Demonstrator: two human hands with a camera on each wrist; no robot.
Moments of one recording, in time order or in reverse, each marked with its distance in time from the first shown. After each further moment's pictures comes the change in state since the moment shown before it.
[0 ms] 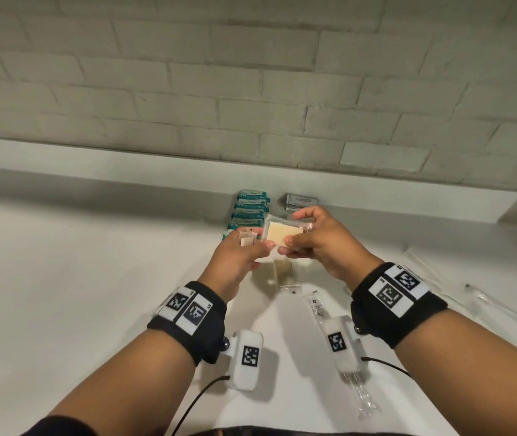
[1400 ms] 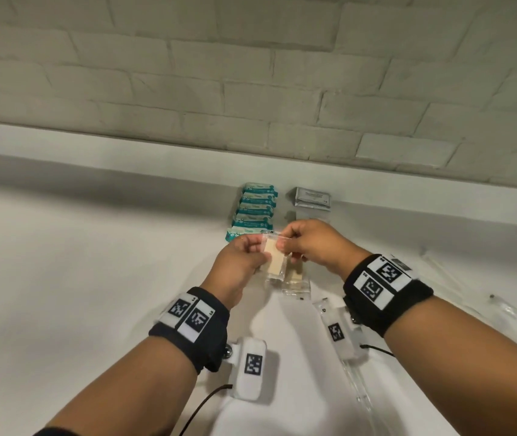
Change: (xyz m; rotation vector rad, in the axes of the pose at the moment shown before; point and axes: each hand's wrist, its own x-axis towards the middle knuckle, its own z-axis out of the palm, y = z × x) left_hand 0.029 -0.023 -0.007 -0.044 0.019 -0.124; right_hand 0.050 0.017 0.007 -0.572 -0.106 0.056
